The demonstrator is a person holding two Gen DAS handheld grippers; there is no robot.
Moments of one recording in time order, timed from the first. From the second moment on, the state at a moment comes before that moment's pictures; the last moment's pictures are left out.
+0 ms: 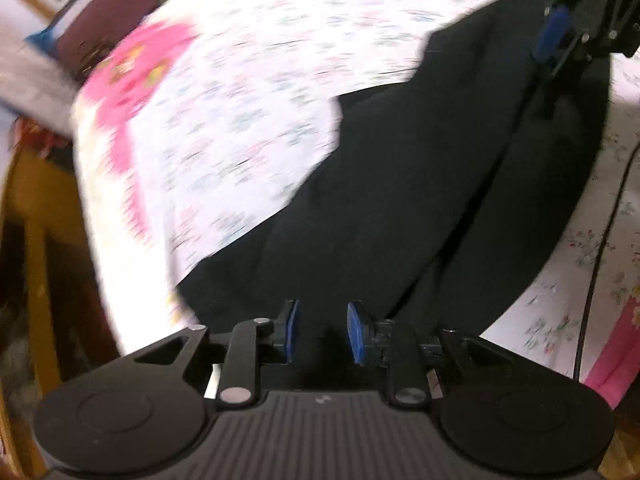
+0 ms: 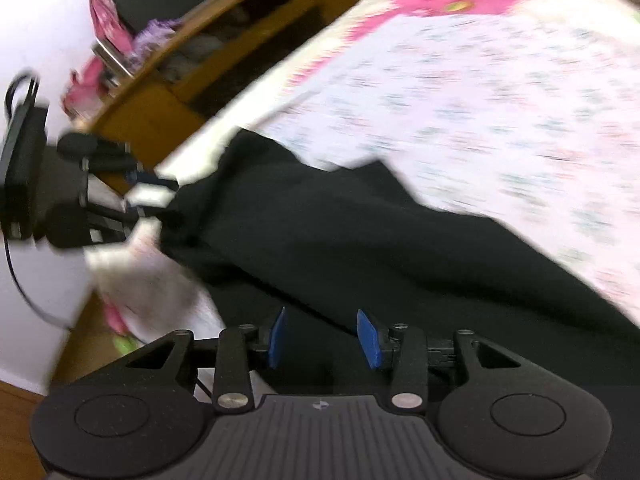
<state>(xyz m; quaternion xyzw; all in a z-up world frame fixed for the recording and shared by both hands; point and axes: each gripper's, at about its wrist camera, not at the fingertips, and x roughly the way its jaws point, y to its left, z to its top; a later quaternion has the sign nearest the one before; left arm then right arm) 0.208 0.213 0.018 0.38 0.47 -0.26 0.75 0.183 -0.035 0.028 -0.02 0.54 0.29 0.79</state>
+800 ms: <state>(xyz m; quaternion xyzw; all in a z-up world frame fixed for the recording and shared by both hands) 0.204 0.125 -0.045 0.44 0.42 -0.36 0.70 0.171 -0.120 0.014 -0.25 0.49 0.27 0.79</state>
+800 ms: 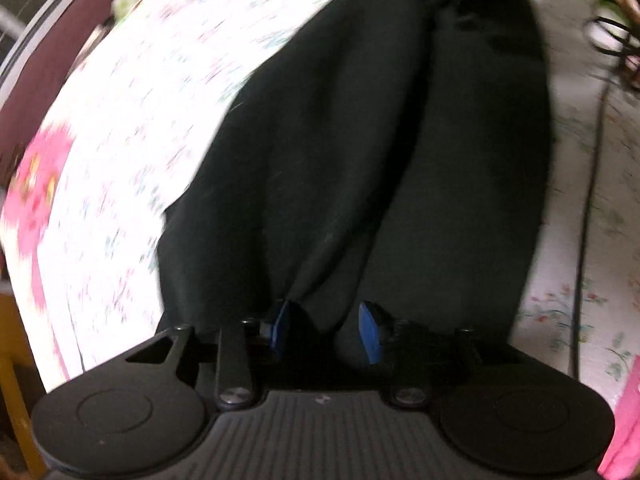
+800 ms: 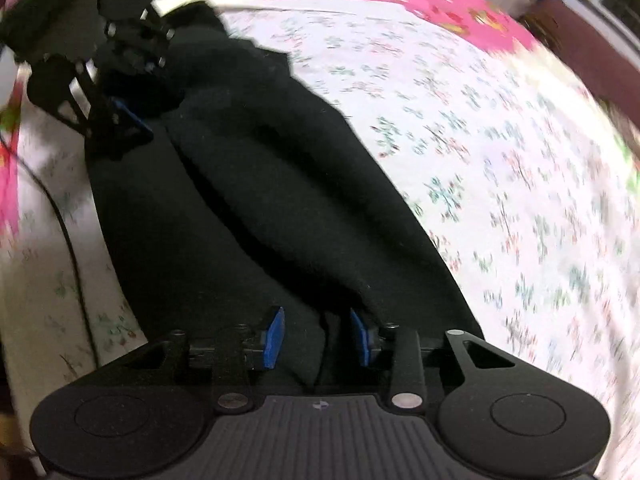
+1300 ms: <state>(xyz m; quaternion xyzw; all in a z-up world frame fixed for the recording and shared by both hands) 0.212 0.124 -0.055 0.46 0.43 -0.35 0.69 0.181 -0.133 0.008 -0.26 0.53 0.22 0.78</state>
